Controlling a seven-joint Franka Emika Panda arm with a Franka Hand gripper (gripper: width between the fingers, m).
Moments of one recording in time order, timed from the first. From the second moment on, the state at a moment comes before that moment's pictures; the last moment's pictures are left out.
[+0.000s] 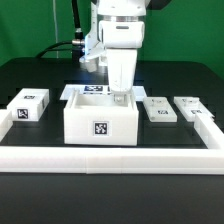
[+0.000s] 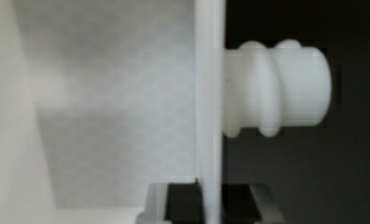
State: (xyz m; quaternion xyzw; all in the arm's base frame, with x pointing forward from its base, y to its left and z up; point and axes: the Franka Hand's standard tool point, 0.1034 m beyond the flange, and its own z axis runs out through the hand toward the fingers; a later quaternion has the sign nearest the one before) arm 0.459 0.013 0.030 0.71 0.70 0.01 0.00
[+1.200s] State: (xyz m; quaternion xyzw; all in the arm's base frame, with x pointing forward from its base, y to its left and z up) arm 0.516 0.120 0.028 0.73 0.68 0.03 0.00
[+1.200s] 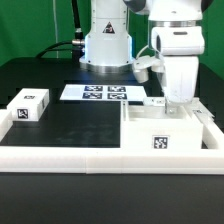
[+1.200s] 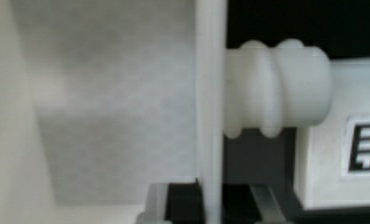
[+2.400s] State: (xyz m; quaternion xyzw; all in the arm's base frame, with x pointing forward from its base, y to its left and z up) arm 0.516 0.120 0.028 0.73 0.69 0.01 0.01
